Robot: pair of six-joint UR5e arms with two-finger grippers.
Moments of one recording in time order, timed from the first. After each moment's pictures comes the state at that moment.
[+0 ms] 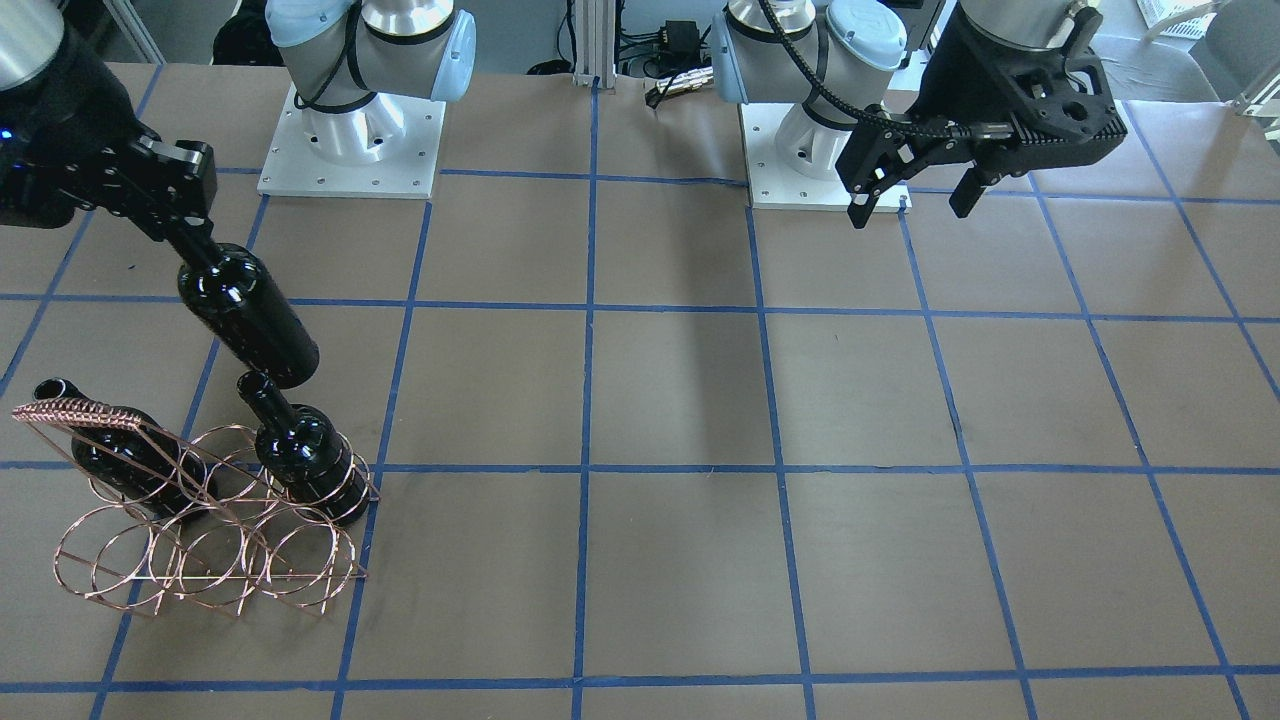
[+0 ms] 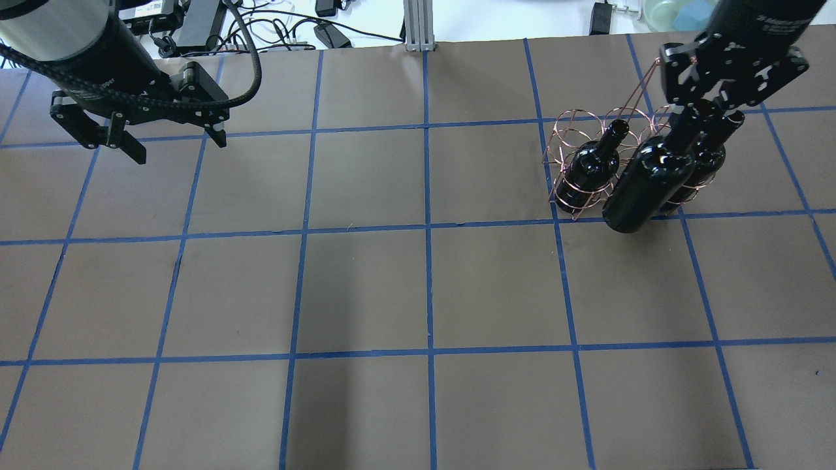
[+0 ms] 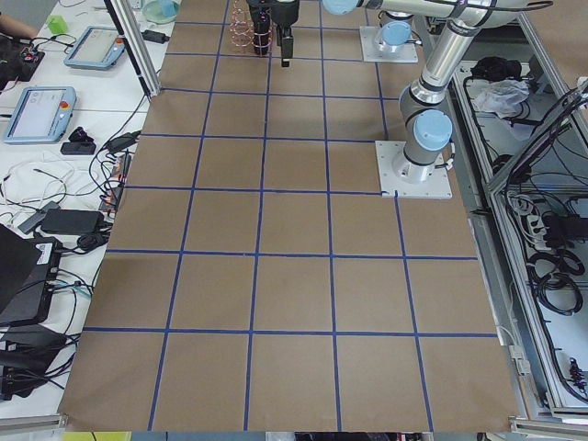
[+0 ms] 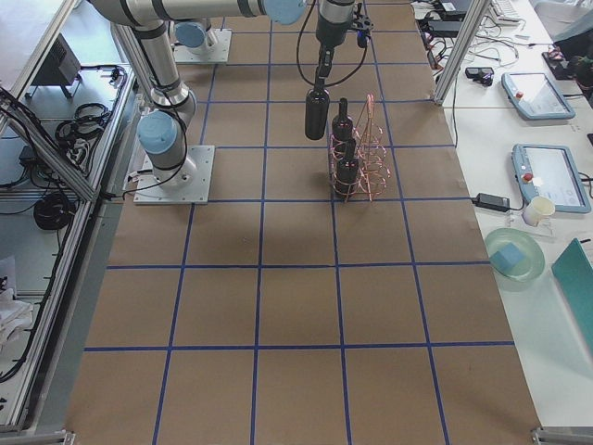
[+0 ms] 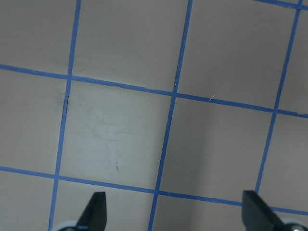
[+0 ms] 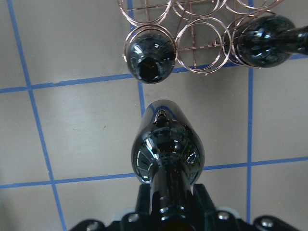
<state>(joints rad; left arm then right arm) -1.53 -1.50 -1.52 -1.65 1.56 -0.15 1.38 -1.52 1.37 -1.32 -1.57 -0.12</state>
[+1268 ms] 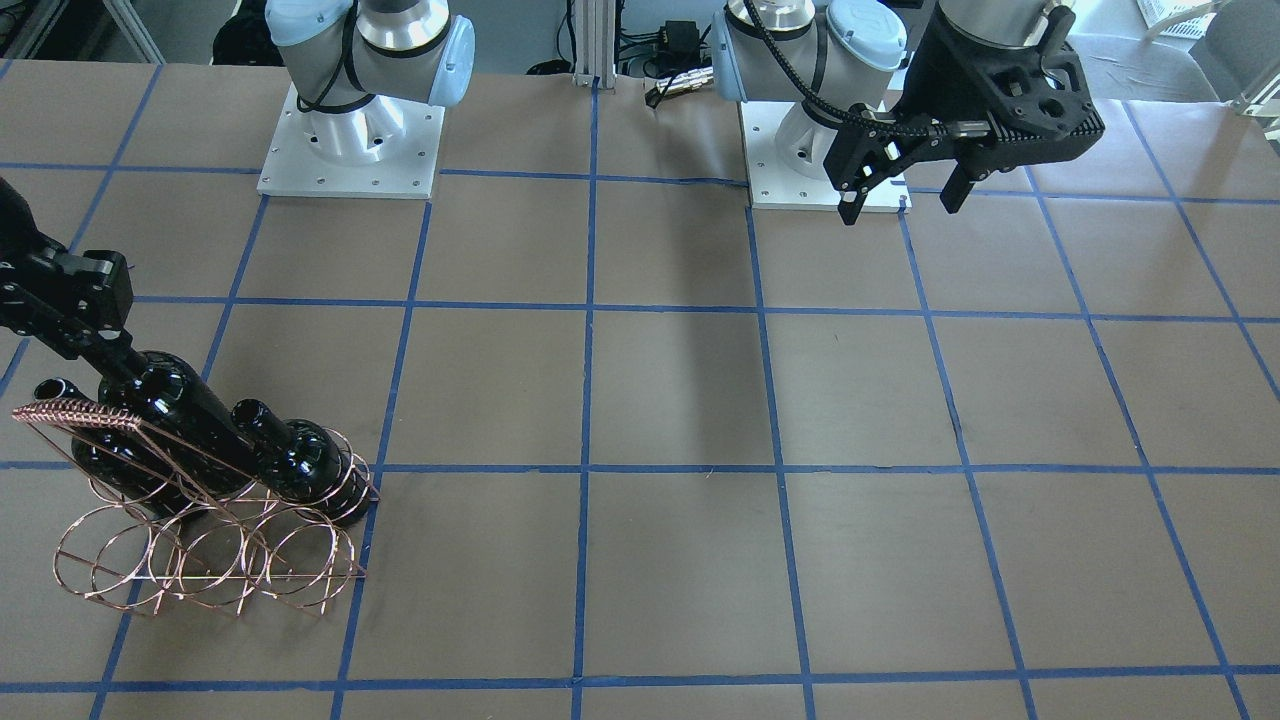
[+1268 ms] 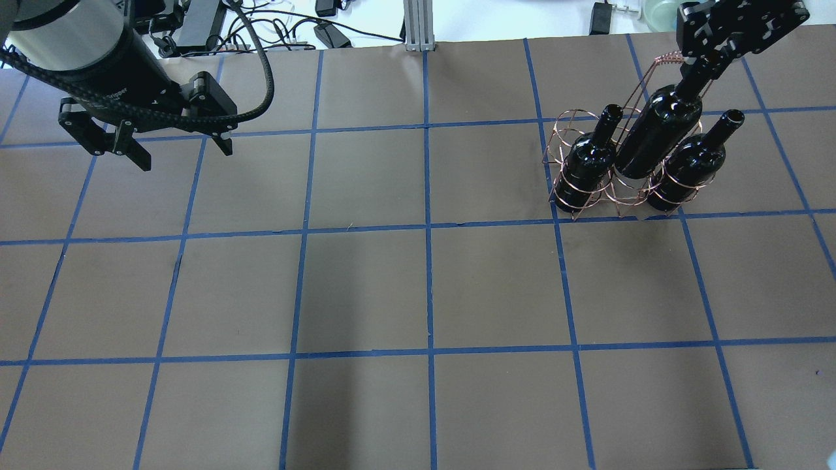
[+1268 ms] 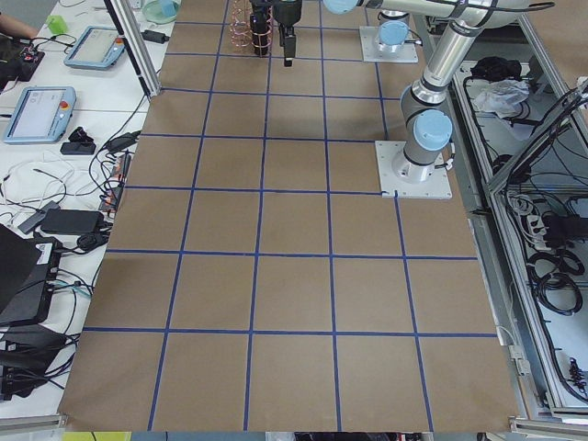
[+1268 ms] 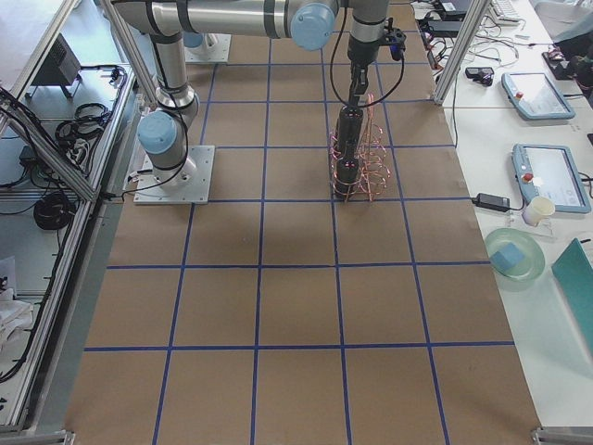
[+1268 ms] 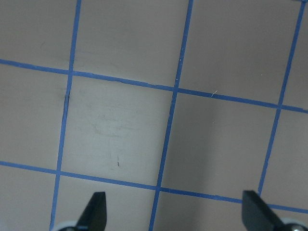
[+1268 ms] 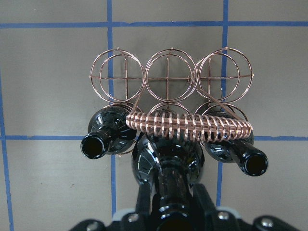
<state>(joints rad) -1.54 -1.49 -1.54 -1.64 1.58 -0.15 1.35 -1.39 1.31 -1.51 -1.55 -0.23</state>
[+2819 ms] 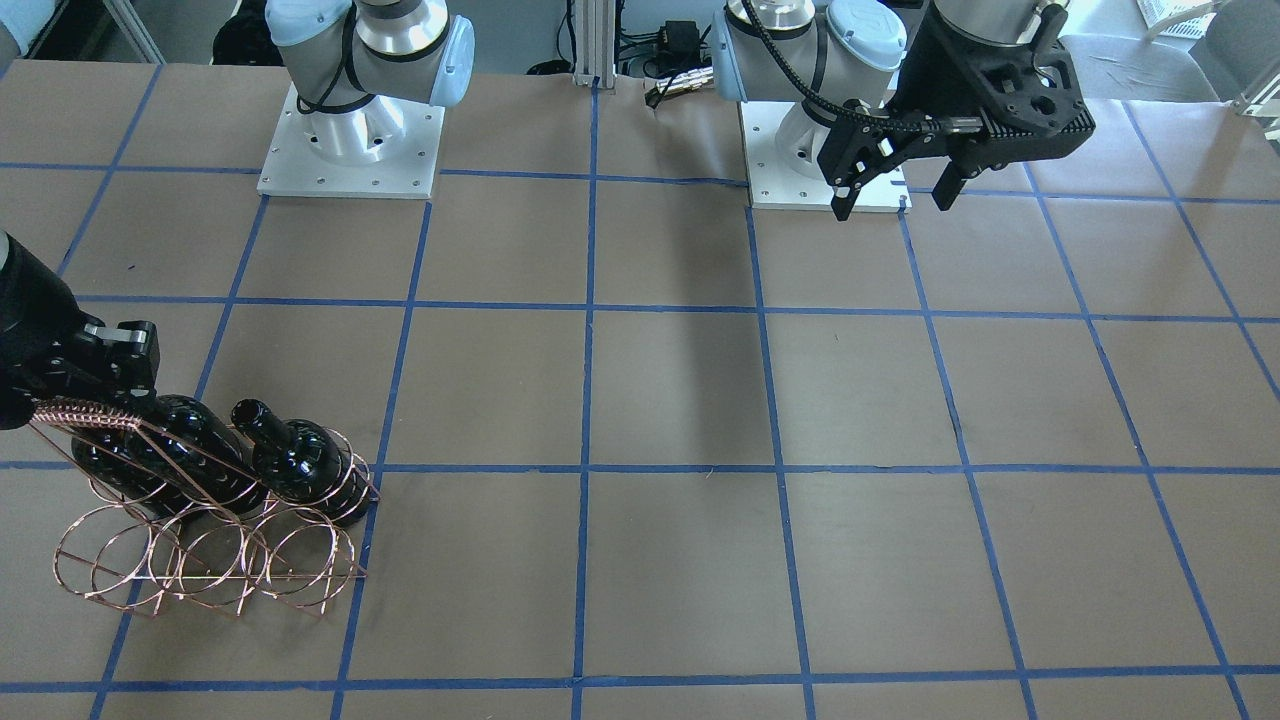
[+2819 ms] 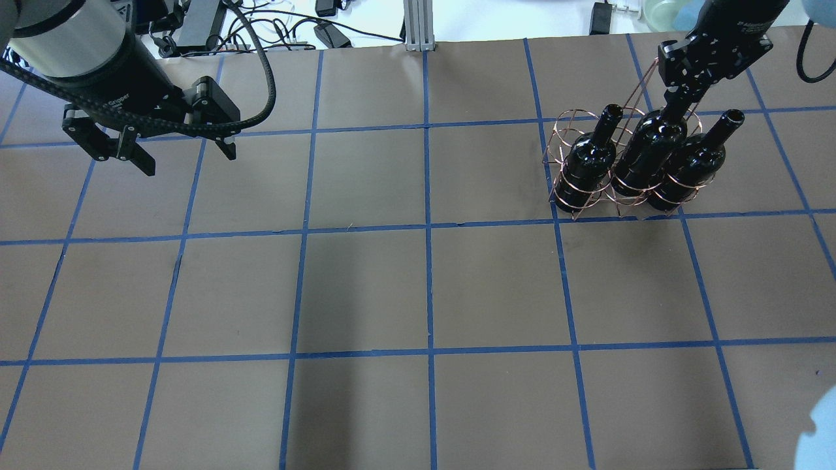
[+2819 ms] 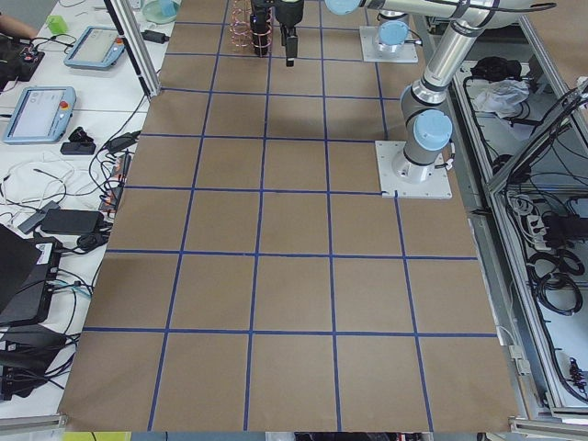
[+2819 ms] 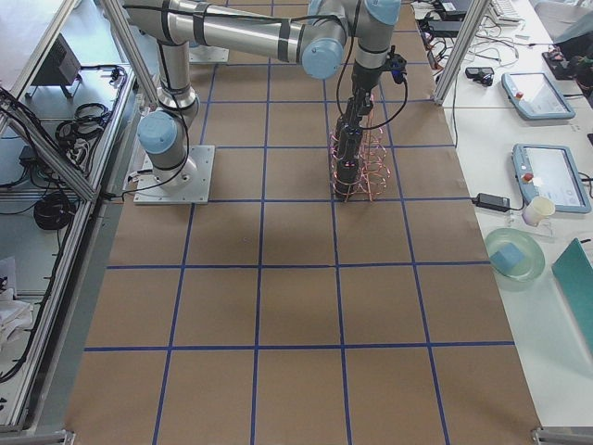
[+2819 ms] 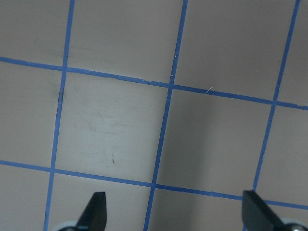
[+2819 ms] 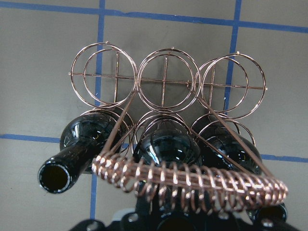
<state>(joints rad) -1.54 -1.48 -1.55 -1.64 1.55 -0.15 1.35 -1.33 1.40 -1.63 -1.57 -0.31</state>
